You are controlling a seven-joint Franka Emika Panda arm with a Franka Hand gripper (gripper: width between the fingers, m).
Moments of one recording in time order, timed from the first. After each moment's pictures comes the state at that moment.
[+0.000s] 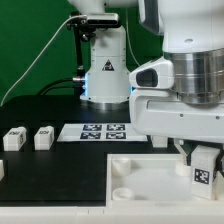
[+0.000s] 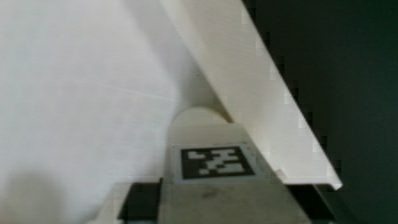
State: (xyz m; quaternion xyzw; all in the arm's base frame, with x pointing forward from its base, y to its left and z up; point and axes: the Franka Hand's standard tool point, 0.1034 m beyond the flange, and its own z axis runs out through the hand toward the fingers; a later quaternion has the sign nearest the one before) arm 0.632 0.120 0.070 -0.93 0.36 0.04 0.06
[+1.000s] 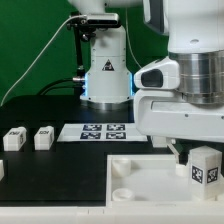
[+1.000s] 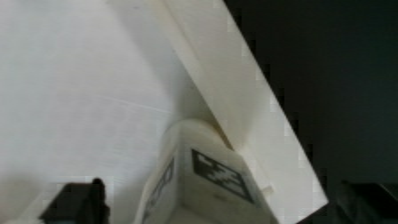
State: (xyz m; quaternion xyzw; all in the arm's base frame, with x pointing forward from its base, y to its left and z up) arm 0.631 0.125 0.070 -0.98 0.18 0.04 0.06
